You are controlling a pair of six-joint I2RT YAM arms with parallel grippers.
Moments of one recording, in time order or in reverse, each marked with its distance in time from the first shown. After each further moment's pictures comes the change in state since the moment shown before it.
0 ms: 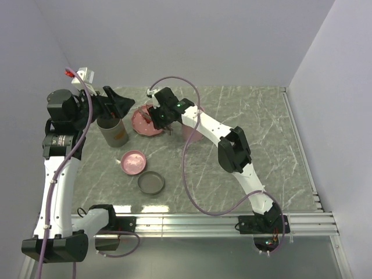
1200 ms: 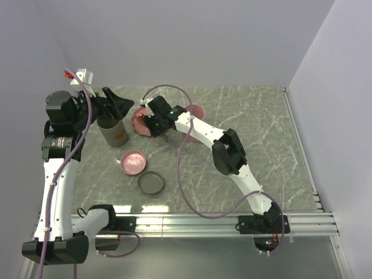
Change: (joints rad) left arm 0.008 -0.018 -0.006 -0.008 0.002 0.006; right arm 0.057 0.051 -0.008 0.012 0.034 -0.035
